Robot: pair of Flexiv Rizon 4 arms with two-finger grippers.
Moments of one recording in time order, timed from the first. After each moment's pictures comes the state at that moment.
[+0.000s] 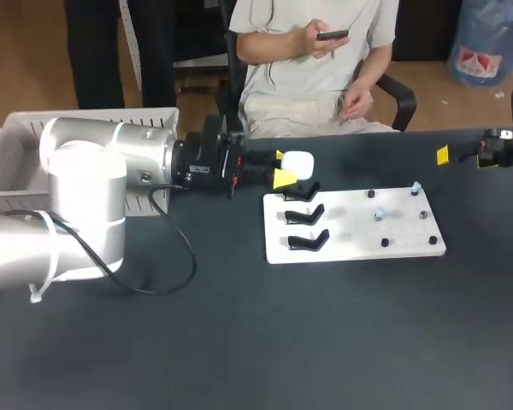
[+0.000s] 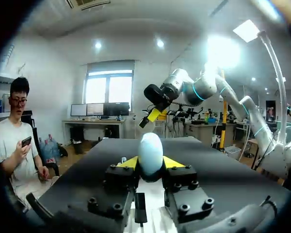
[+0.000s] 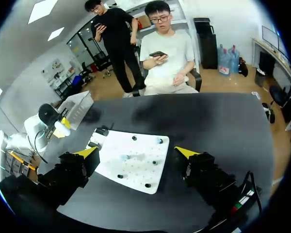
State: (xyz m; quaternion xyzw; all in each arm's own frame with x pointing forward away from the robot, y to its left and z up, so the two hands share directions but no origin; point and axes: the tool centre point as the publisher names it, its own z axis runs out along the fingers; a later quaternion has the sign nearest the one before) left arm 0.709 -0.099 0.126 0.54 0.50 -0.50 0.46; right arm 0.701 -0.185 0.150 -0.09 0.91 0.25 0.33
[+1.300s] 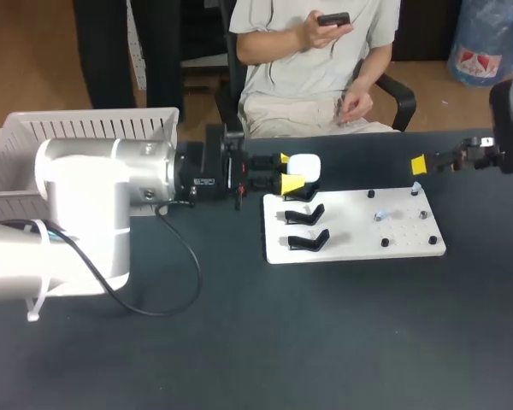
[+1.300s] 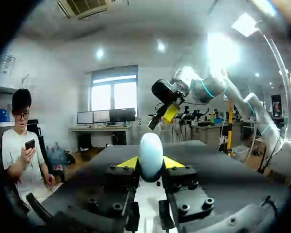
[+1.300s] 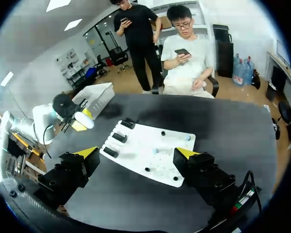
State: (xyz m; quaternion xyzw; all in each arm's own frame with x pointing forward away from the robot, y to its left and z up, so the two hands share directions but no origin) left arm 0.687 -0.109 0.140 0.53 0.49 -0.48 0.50; right arm 0.654 -0.125 0.176 -0.17 0.89 0.26 0.33
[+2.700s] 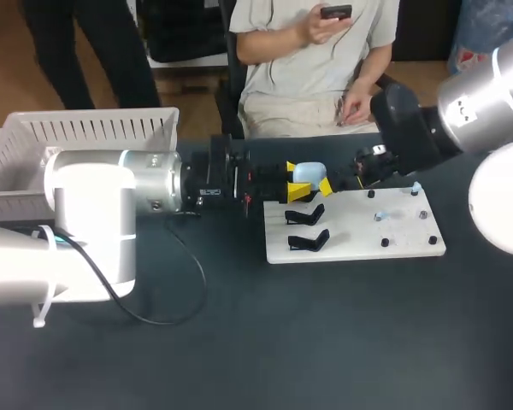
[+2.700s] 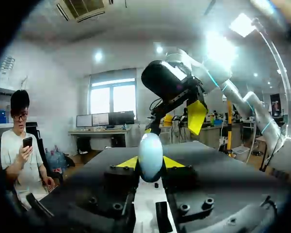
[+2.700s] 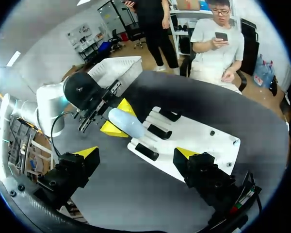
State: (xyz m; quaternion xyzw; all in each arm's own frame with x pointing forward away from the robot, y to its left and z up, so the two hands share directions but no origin) left arm 0.680 -0.117 0.130 0.52 0.48 -0.48 0.51; right arm 0.644 -0.001 0.157 -0.25 0.90 0.26 0.23
